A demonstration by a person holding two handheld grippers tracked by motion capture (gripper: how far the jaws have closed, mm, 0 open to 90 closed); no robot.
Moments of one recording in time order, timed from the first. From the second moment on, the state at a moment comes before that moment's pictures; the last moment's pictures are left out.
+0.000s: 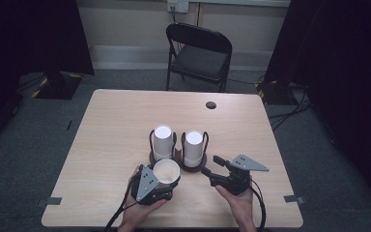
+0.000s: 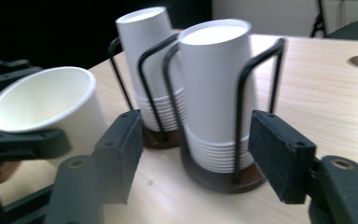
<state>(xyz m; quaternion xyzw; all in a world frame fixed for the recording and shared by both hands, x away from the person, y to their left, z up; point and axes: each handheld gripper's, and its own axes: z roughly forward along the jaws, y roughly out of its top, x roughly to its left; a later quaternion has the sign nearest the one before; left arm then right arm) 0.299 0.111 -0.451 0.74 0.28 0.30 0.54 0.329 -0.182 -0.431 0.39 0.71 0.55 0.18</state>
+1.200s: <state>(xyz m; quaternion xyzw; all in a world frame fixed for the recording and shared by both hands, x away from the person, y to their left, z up) 0.345 0.191 -0.430 0.64 0.40 0.33 0.56 0.324 -0.226 -0.478 0.46 0.68 0.51 0.27</state>
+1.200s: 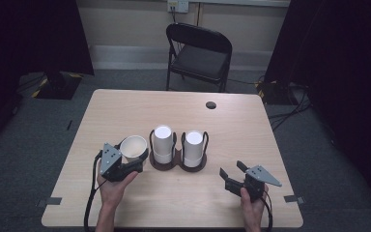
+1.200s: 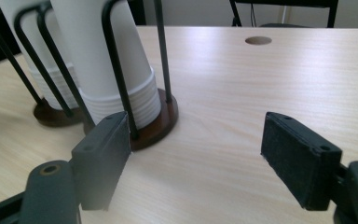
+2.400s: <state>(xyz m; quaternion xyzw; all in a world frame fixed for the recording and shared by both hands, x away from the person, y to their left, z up) 0.429 0.218 -0.462 0.61 0.48 0.35 0.52 0.315 -0.228 -0.495 0.44 0.63 0.54 0.34</state>
